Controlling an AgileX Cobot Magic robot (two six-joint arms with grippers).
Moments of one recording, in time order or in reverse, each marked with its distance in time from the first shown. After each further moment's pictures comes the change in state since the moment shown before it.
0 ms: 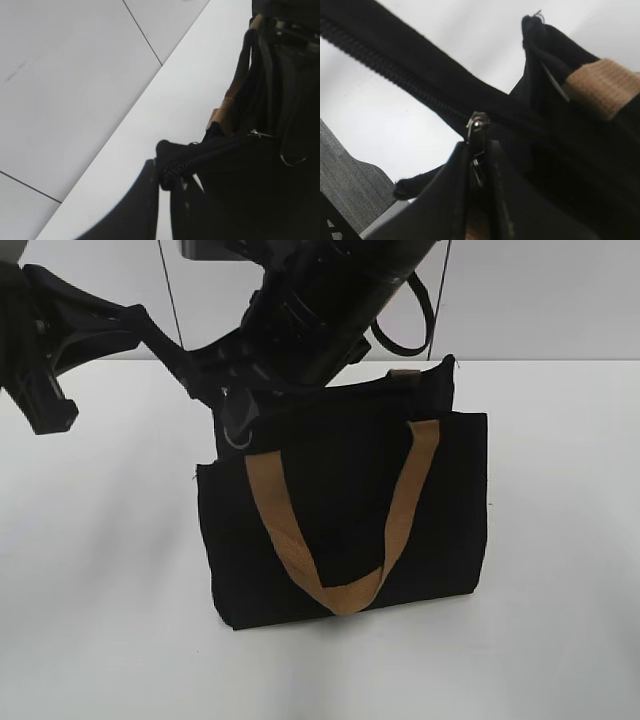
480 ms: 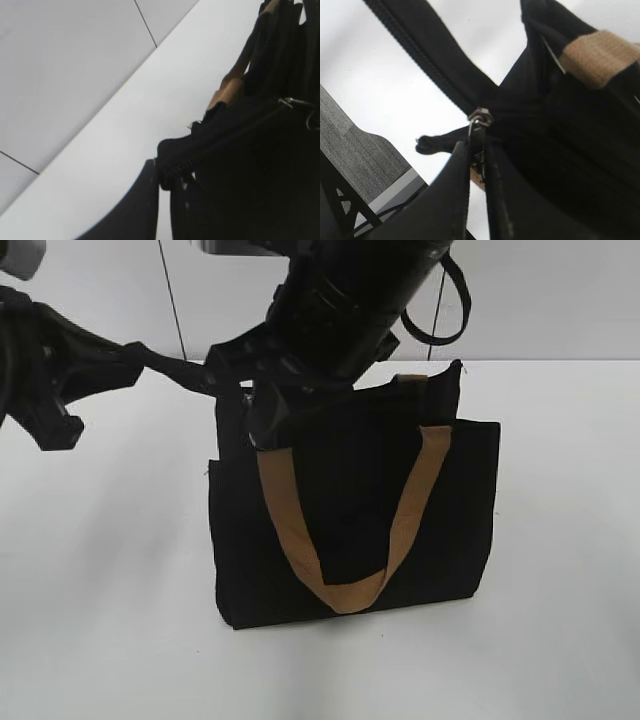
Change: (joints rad) left arm 0.000 0.026 0.000 0.205 -0.004 -0.342; right arm -0.020 -0.044 -0.002 -0.001 0.114 0.000
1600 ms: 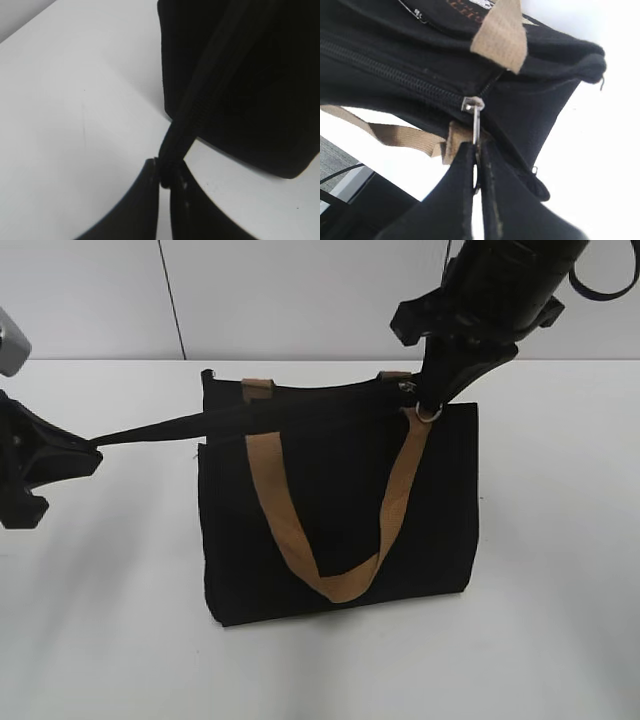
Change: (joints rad) left arm 0.117 0.014 0.132 0.231 0.047 -0.244; right arm -0.292 -0.041 0.003 -0.108 0.215 -0.028
